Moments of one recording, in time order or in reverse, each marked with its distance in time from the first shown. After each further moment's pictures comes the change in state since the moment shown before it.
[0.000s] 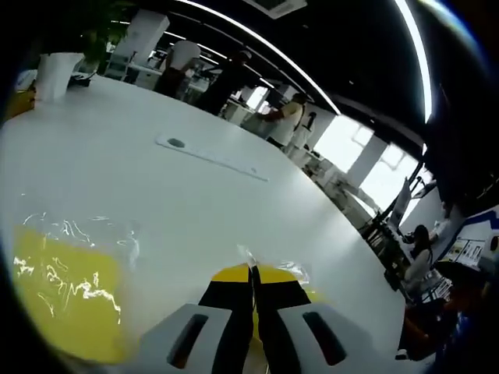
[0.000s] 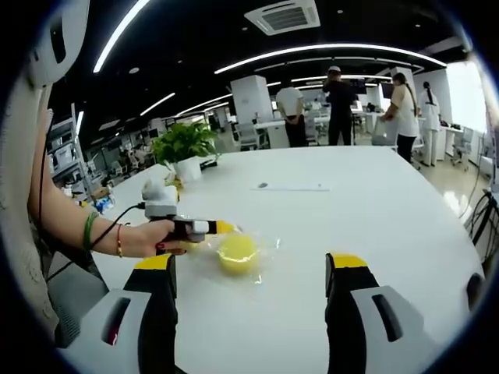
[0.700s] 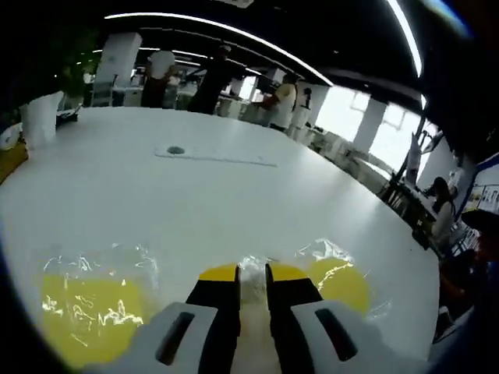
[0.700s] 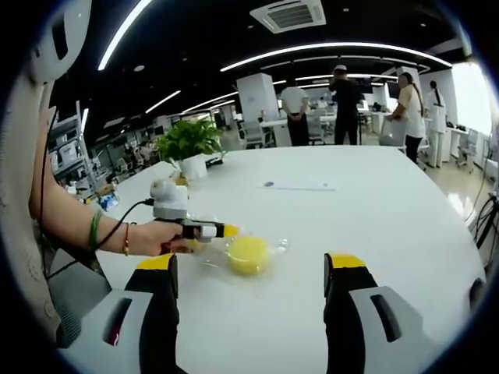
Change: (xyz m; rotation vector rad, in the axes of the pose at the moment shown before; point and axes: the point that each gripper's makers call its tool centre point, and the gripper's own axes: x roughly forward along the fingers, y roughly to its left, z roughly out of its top) left arm -0.013 0.019 0.014 0.345 0.077 0.109; right arm -0.002 0.016 0.004 -0.017 0.005 0.027
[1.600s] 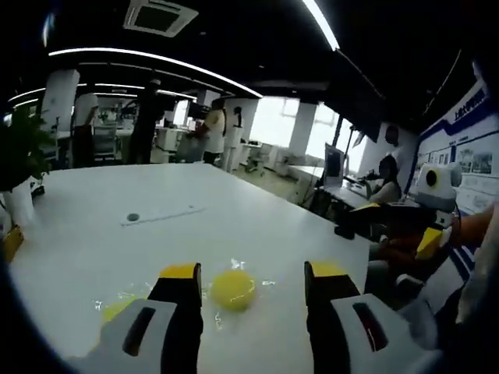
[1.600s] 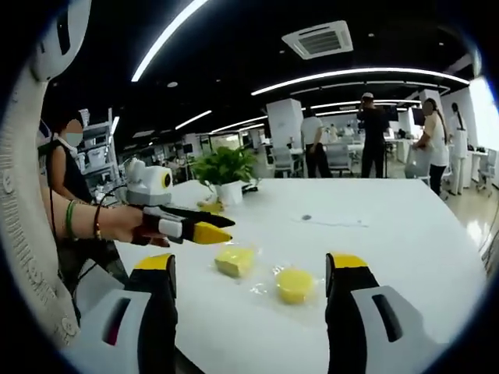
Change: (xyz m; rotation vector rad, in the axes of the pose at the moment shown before) left arm -0.193 -0.081 0.069 0.145 -0.158 -0.363; right arm -0.026 0.089 0.044 -0.104 -0.148 0.160
